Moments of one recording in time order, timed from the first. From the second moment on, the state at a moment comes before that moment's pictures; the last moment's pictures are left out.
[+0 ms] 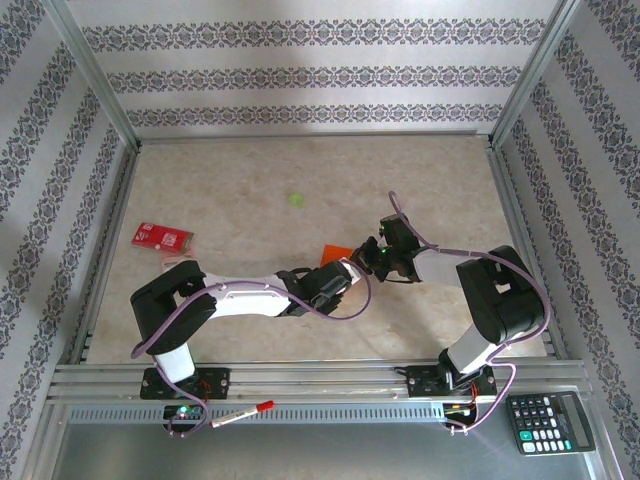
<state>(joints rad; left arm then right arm) -1.03 1.74 0.94 -0.19 -0.26 -0.03 0.38 1.62 0.65 0.07 -0.49 1.17</state>
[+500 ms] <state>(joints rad) -1.01 1.72 0.93 -0.17 -0.24 -0.09 0.39 1.62 0.65 0.07 -0.49 1.17</state>
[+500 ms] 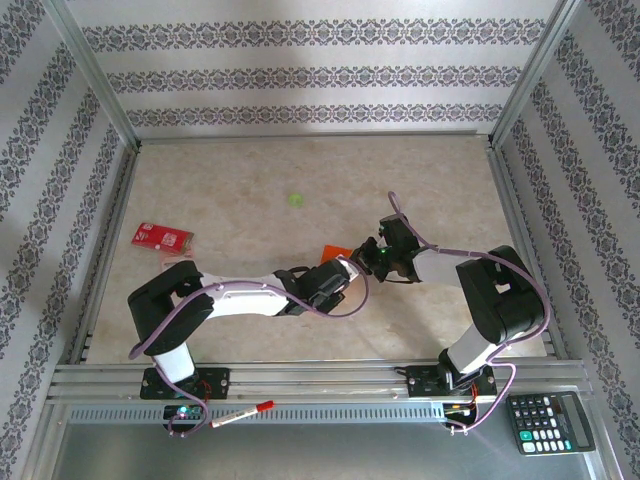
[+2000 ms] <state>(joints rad) -0.69 1.81 0.76 0.26 0.66 -0.71 0.40 1.43 0.84 -0.40 -0.44 0.51</state>
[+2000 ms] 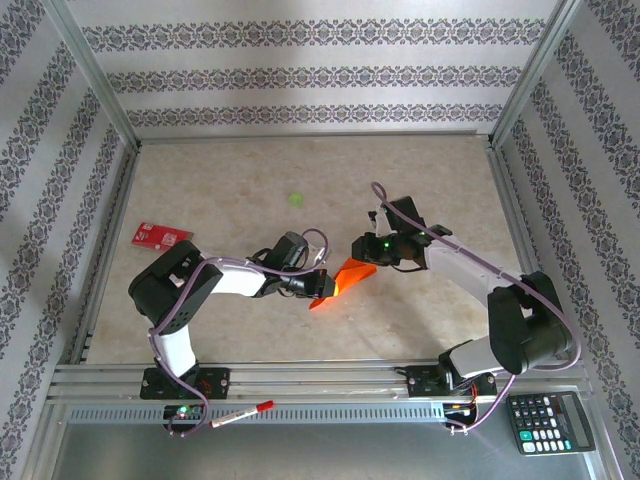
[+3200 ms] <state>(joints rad) -0.64 1.92 0.71 0.62 0.74 -1.19 0.45 1.54 0.77 -0.29 -0.48 0.46</state>
